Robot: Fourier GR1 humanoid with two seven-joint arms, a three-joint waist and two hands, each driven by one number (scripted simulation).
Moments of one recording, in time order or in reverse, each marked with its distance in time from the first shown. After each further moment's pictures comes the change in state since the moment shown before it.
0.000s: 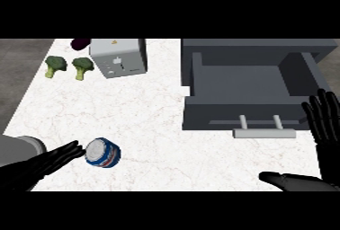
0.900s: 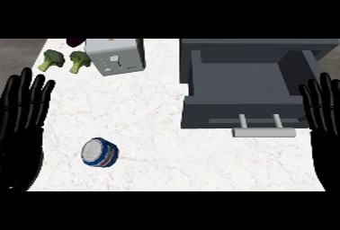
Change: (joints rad) left arm -0.185 -0.430 0.007 -0.056 -0.580 0.752 -0.031; right arm -0.103 0.008 0.058 -0.016 0.024 0.013 -0.158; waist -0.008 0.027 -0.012
